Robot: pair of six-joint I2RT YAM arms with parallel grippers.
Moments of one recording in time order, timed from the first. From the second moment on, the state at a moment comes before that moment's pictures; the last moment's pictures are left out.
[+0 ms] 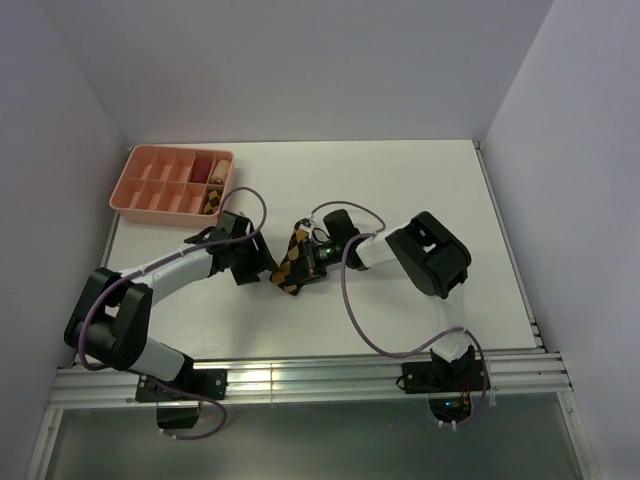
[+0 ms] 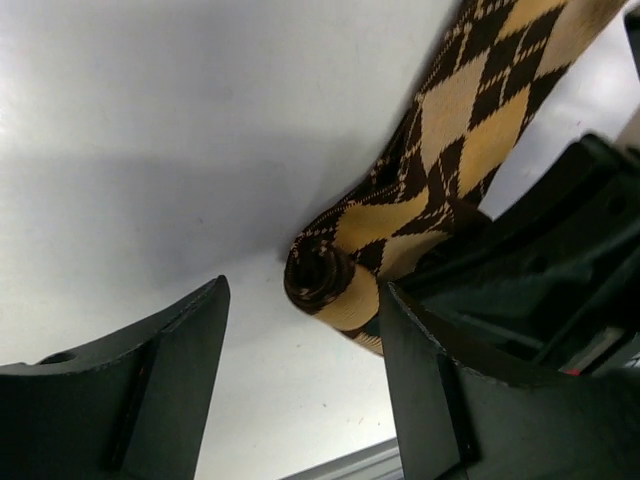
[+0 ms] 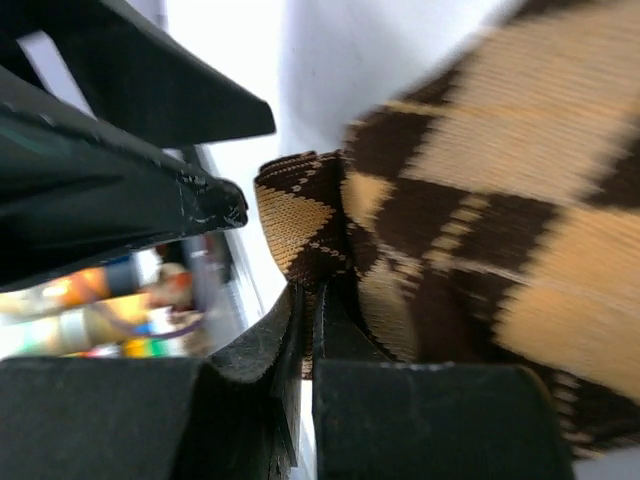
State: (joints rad) left arm -0.44 1.47 0.79 -0.32 0.15 -0.84; right arm 0.64 2.04 0.98 0.34 -0.86 0.72
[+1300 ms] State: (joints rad) left arm -0.51 1.74 0.98 -0.34 0.21 -0.80; right arm 0.81 1.60 0.94 -0.03 -0.23 0.35
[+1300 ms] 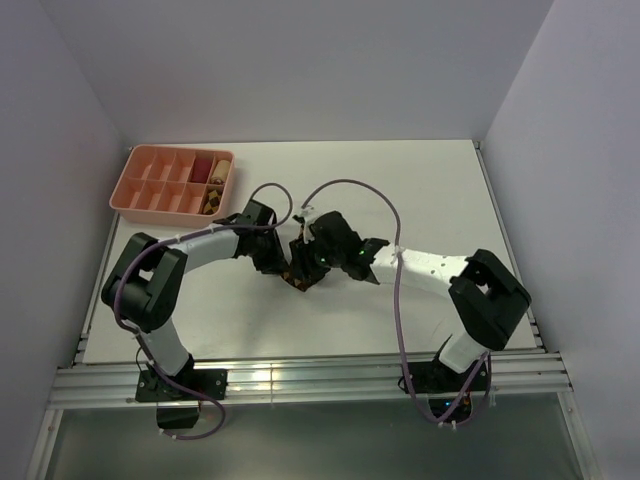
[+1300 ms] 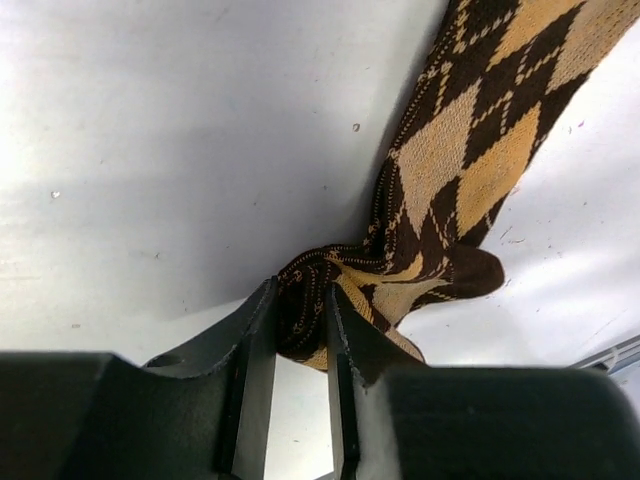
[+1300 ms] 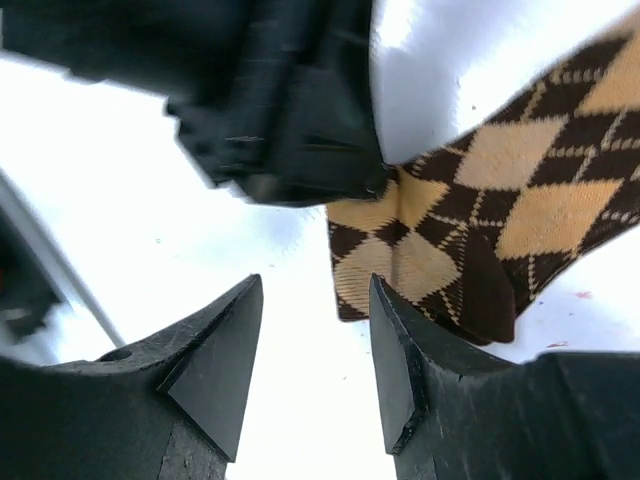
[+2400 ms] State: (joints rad) left arm -0.50 1.87 1.19 -0.47 0.19 -0.58; right arm 1.03 1.82 0.99 0.01 0.32 0.12
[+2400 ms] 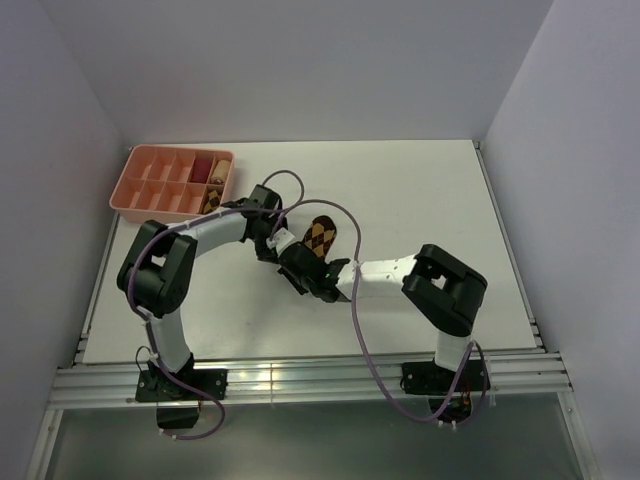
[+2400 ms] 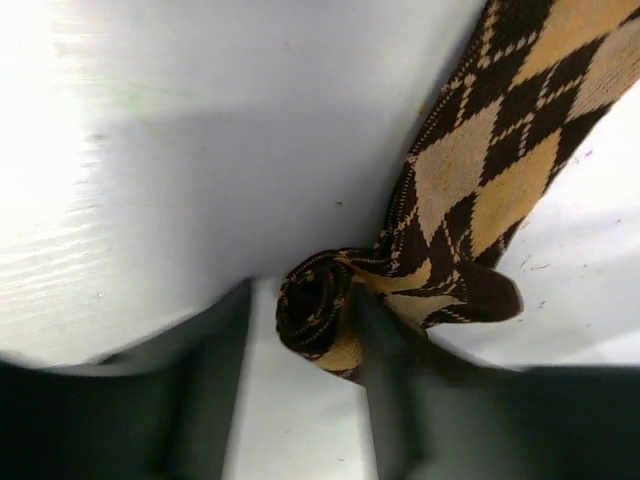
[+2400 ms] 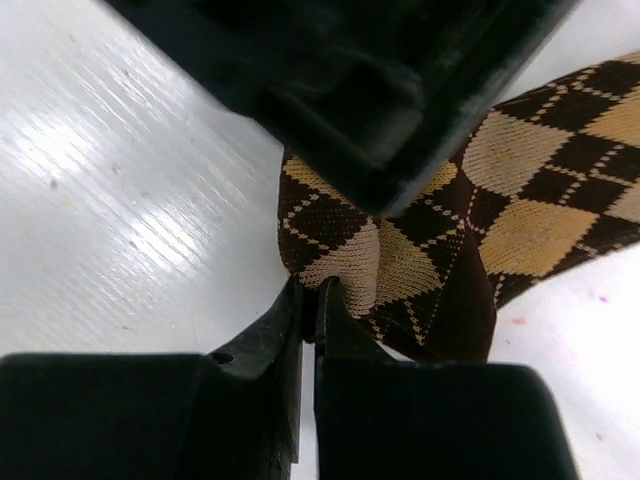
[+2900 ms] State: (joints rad) left arm -0.39 1.48 0.95 -0.39 0.08 -0.74; right arm 0.71 1.86 0.99 0.04 -0.56 0.42
